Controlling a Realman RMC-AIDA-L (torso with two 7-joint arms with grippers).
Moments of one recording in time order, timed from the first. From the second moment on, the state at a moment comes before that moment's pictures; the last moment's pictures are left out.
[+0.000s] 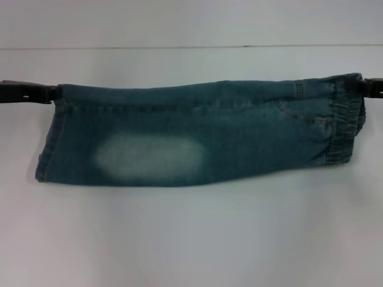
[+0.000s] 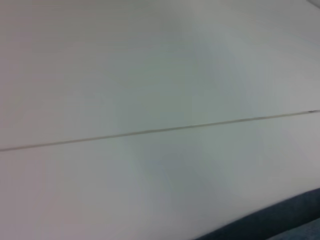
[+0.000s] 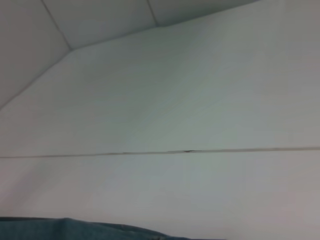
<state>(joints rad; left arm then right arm) -0.70 -2.05 0.54 0.80 2.49 1.10 -2.04 0.63 2.00 -0.42 -0.61 -2.24 -1.10 1.83</state>
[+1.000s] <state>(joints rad) -0.65 -2.16 0.68 0.85 2.53 0.83 -2.09 0.63 2.01 -0.45 -0.61 -2.24 -1.11 1.88</state>
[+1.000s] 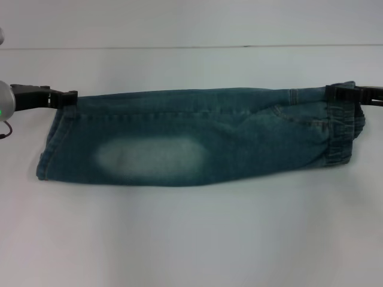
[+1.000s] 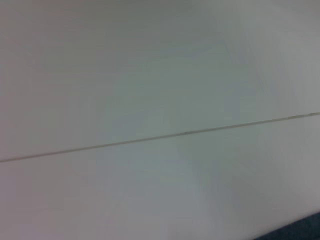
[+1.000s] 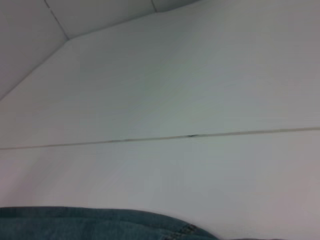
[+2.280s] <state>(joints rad) -0.64 -2.16 0.67 1.07 2.32 1.38 -2.12 0.38 2.02 -0.43 -0.70 -2.10 -1.36 1.85</state>
